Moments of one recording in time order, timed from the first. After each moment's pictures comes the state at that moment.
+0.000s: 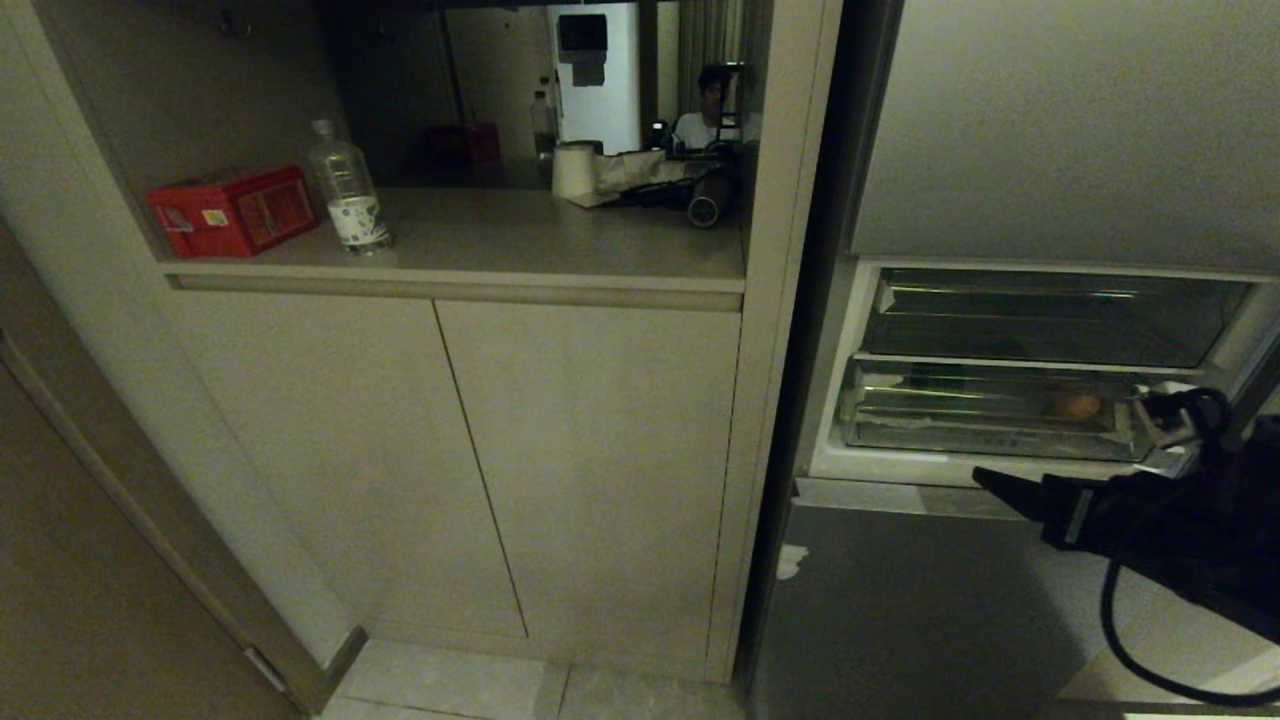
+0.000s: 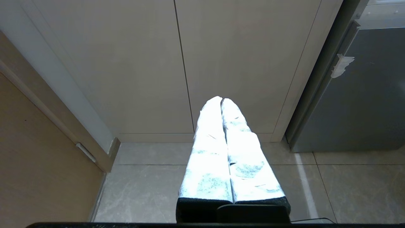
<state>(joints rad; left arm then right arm) -0.01 0.00 -0.10 0.24 -0.03 0.05 0.02 1.60 -0.37 -0.95 0.16 0.19</state>
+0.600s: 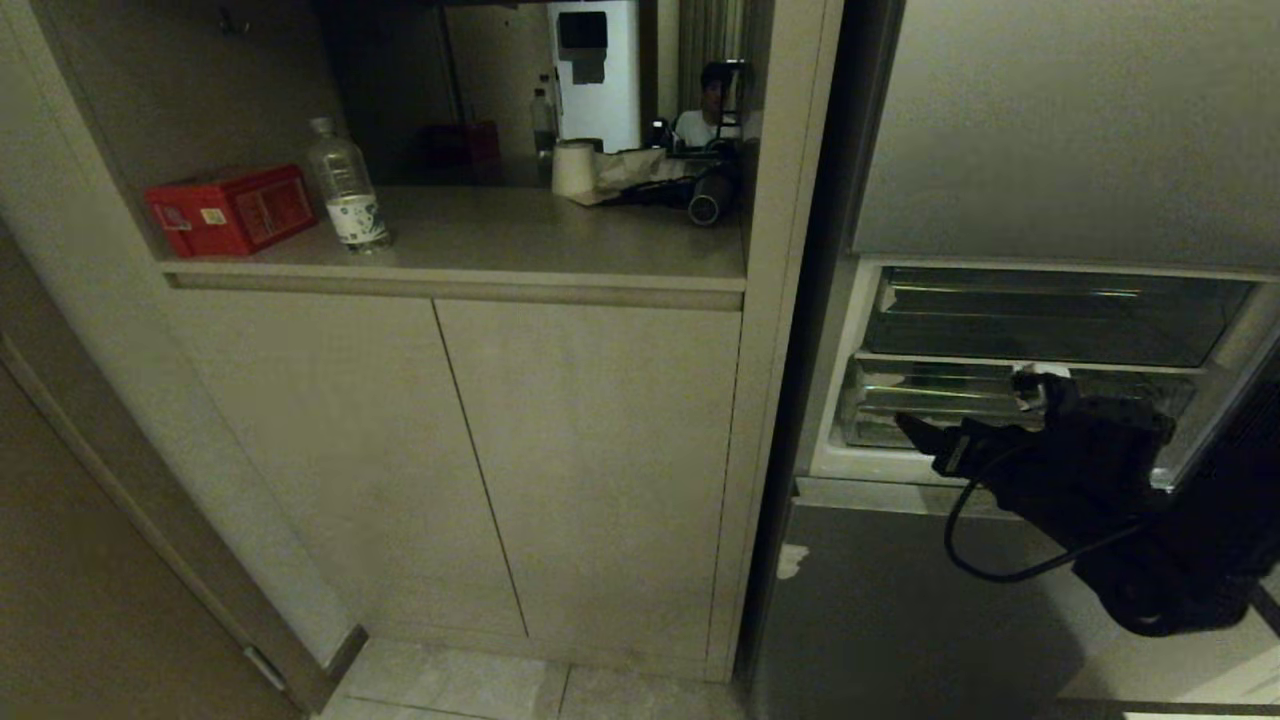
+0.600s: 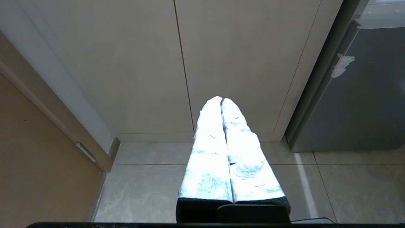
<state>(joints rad) -0.01 0.00 -0.10 0.24 -0.03 0.05 0.02 2.15 -0.68 -1.39 0.12 0.18</state>
